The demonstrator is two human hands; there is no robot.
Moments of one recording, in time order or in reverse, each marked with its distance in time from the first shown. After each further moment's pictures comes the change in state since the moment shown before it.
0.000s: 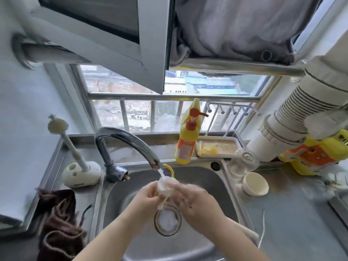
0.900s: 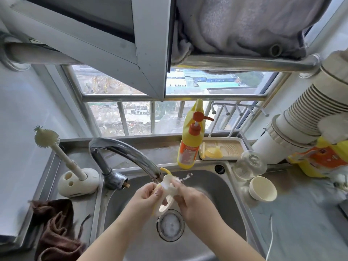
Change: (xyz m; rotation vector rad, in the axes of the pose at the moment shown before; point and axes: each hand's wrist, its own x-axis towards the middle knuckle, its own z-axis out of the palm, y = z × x) left_hand 0.025 -0.001 -0.020 -0.029 0.061 -0.058; right_hand 0.033 0.015 0.025 0.021 0.033 0.016
